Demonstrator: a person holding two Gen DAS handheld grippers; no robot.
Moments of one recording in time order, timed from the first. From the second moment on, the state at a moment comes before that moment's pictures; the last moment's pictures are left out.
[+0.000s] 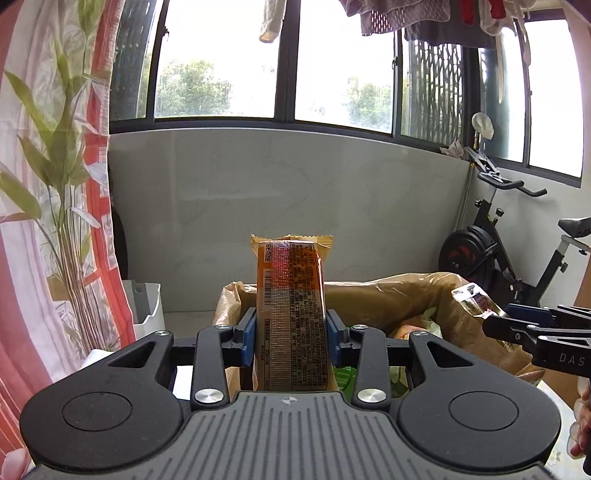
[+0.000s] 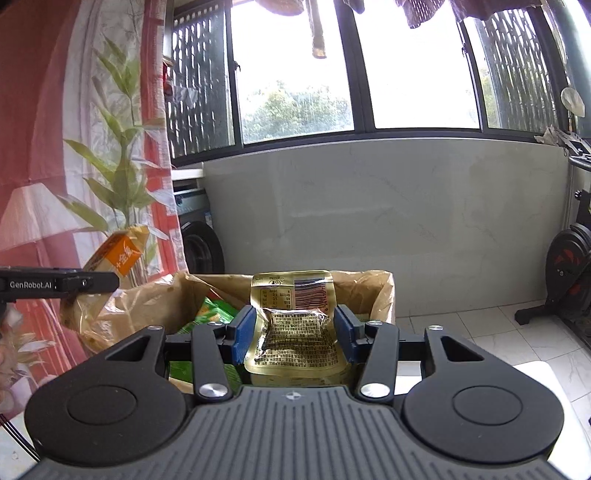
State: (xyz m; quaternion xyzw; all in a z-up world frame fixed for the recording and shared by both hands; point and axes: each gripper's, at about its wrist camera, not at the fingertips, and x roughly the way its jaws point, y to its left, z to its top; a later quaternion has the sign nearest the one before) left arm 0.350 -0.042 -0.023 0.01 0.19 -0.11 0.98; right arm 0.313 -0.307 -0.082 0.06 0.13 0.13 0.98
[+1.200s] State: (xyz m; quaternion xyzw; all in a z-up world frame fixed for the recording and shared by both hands) left arm 0.255 -0.017 -0.112 -0.03 0.28 -0.16 0.95; right arm 0.186 -0.348 -0.195 0.14 0.29 0.14 0.94
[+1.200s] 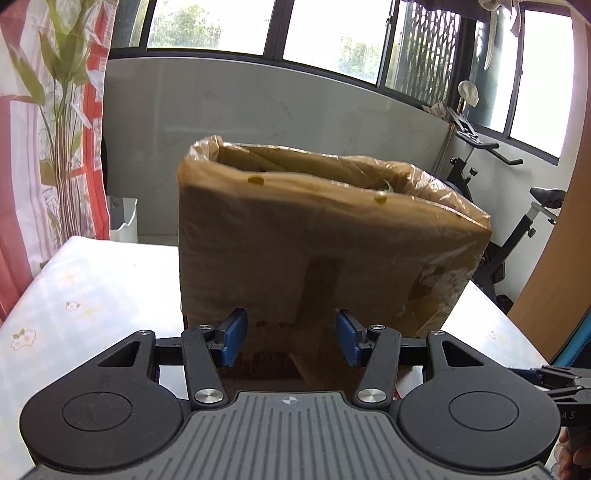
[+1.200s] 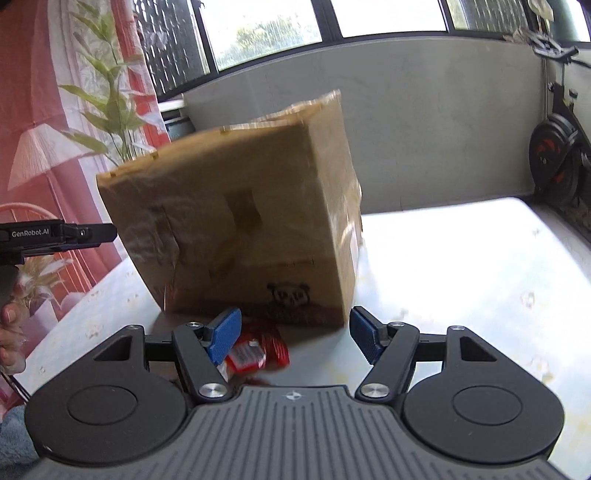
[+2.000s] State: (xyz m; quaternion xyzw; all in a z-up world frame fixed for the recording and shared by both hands) left arm 0.235 -0.009 -0.166 -0.06 0.36 -0.13 0.92; right arm 0.191 -0.318 -0.248 0.04 0.38 0.13 0.92
